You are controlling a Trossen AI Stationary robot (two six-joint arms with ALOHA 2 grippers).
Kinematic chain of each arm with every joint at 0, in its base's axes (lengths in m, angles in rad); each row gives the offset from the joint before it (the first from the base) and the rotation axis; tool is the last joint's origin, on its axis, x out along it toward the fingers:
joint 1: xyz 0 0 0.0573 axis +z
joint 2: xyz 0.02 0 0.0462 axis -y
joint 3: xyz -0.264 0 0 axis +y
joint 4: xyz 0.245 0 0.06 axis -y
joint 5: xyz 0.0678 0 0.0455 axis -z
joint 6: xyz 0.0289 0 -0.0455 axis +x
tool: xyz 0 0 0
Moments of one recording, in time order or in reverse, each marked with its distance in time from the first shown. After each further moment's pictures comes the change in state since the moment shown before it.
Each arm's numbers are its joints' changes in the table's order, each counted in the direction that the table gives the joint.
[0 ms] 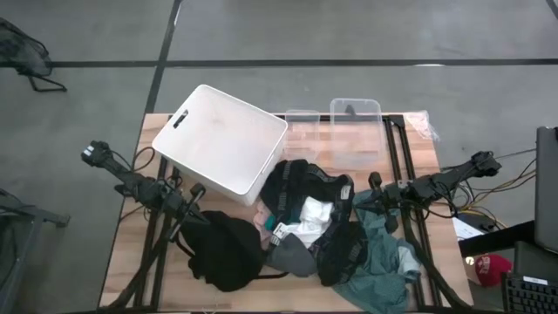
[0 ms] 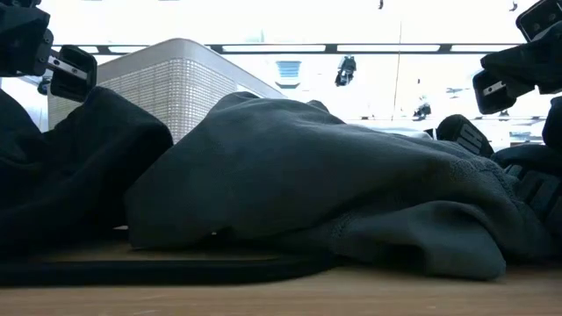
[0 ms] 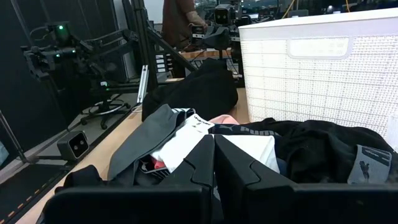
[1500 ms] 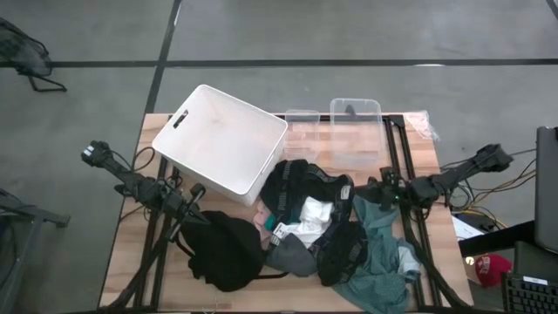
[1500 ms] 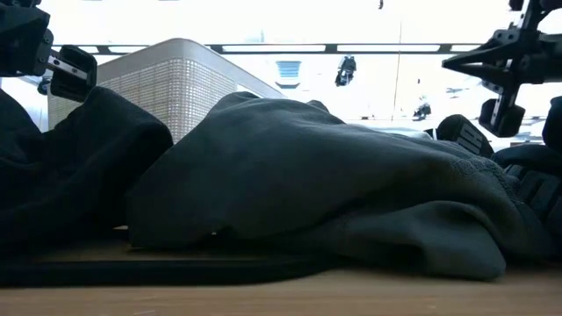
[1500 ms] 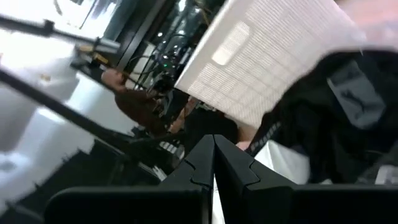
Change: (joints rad) left arm 0.000 0.000 0.000 0.000 0.000 0.000; right arm -0.002 -0.263 -0.007 0.323 0.311 0.885
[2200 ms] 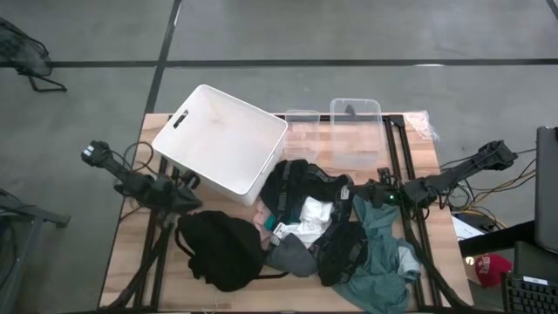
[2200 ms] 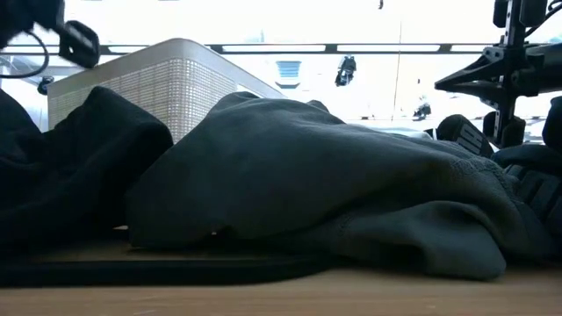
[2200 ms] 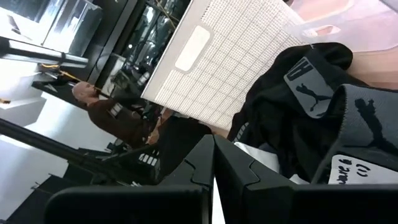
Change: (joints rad) left arm 0.000 0.000 0.000 0.438 -0.171 -0.023; right arm 0.000 -0.117 -0.006 0.002 0.101 0.080
